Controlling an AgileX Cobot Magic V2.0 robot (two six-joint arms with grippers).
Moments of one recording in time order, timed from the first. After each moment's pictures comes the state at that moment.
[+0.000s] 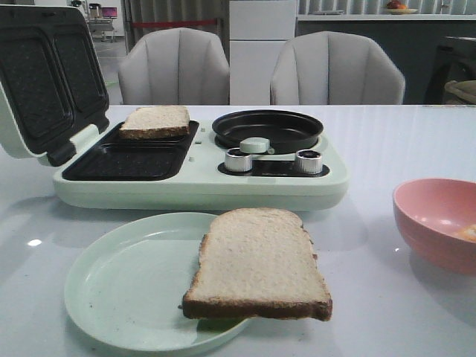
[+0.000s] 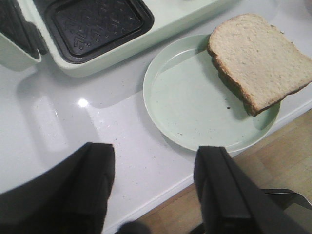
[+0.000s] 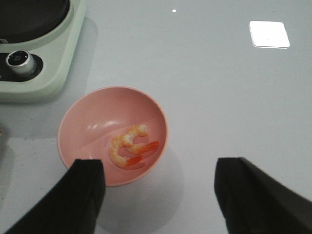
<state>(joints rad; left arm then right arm) -0.64 0.77 -0.66 0.11 0.75 -0.11 -0.03 0.64 -0.57 0.03 0.61 0.03</state>
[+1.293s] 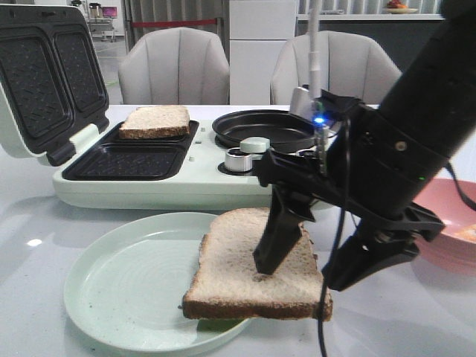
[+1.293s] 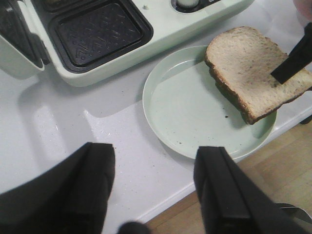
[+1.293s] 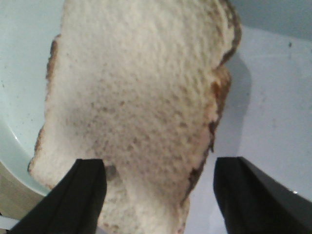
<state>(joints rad) -0.64 0.72 -0.63 0.11 0.70 -0.10 0.44 1.68 -0.87 0.74 0.56 -0.26</state>
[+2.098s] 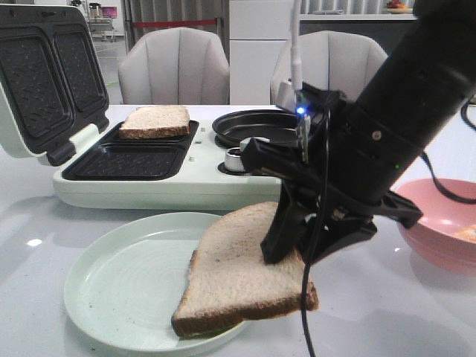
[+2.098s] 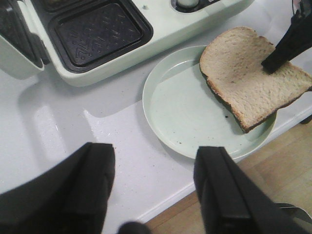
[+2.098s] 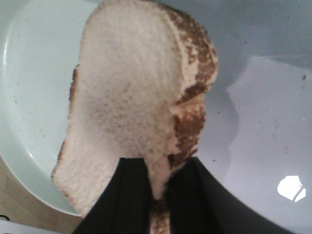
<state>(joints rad) -0.64 0.72 -0.63 0.11 0.70 -0.10 0.44 1.69 -0.93 0.74 0.58 -0.26</state>
